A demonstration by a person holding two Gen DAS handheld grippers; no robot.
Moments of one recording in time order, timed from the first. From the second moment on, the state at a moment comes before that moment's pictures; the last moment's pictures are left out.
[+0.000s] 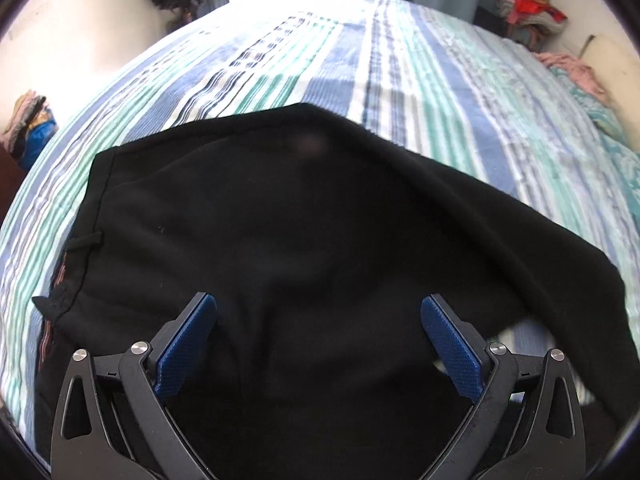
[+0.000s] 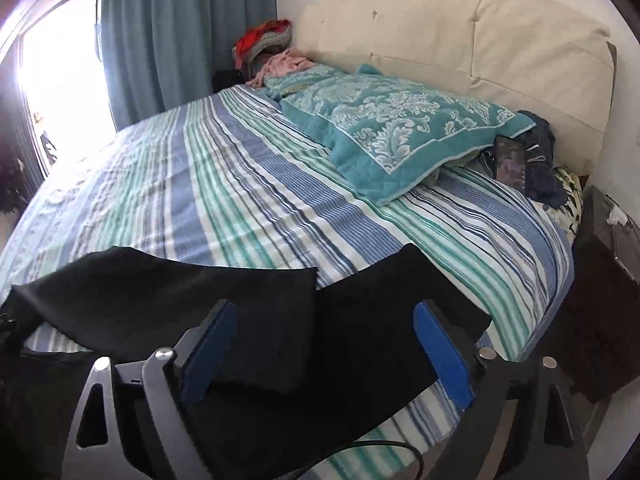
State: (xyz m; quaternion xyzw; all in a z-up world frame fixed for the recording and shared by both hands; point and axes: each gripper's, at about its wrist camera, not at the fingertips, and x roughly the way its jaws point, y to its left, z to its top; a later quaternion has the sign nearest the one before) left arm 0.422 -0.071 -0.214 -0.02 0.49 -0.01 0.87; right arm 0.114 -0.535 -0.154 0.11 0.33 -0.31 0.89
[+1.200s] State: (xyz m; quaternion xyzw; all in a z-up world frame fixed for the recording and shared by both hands) left arm 0.248 0.001 -0.225 0.01 0.49 -0.05 0.87; right arm 0.131 -0.577 -0.261 0.47 0.26 -0.19 0.82
